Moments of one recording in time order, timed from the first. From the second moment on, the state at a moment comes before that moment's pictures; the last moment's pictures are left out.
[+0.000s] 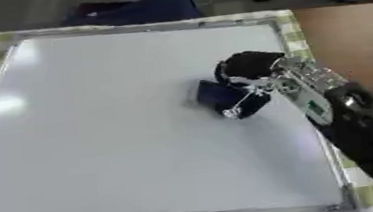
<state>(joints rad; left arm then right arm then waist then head) -0.33 0.18 0.13 -1.98 0.39 -0.23 -0.10 -0.51 -0.76 0.19 -1.50 0.93 -0.38 0.41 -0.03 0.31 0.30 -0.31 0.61</state>
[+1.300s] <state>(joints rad) -0.33 0.18 0.13 -1.98 0.39 -0.23 -0.10 -0.56 -0.77 0.15 -1.39 0.99 -0.42 0.41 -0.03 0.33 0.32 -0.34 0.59</state>
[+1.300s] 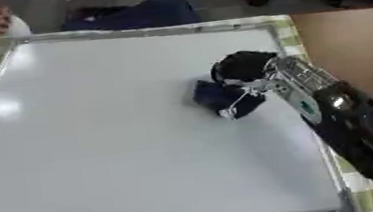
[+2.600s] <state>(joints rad) -0.33 0.18 0.13 -1.98 0.39 -0.24 -0.11 -0.60 -0.82 0.11 -1.28 1.08 -0.47 0.39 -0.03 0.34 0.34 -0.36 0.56</state>
